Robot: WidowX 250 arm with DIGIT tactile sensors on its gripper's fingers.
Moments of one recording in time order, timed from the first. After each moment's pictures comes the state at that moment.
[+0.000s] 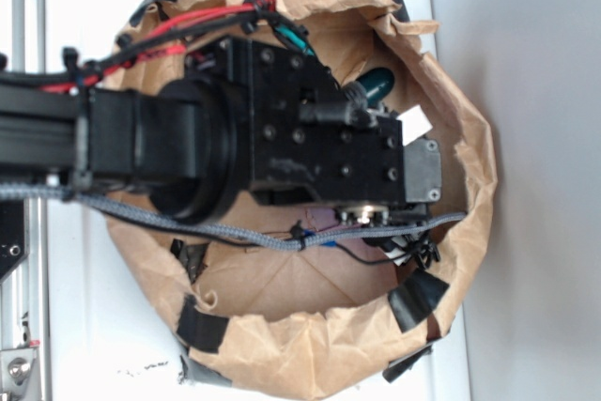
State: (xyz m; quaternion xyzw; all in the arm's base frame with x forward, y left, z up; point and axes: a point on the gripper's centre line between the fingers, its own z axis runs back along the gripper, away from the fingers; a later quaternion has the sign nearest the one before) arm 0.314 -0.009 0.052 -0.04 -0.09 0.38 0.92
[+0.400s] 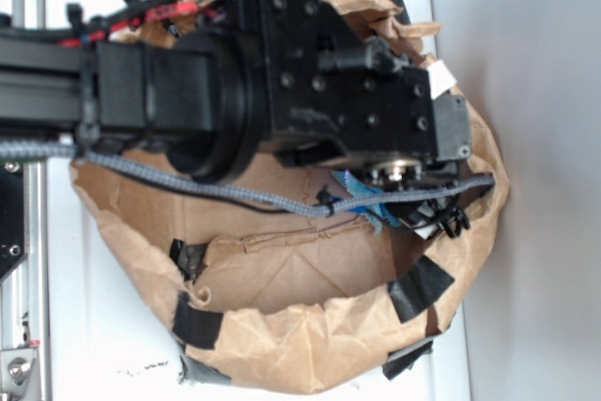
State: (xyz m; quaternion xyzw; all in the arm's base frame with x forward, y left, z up) arm 0.325 0.006 0.066 -0.04 -0.09 0.41 0.91
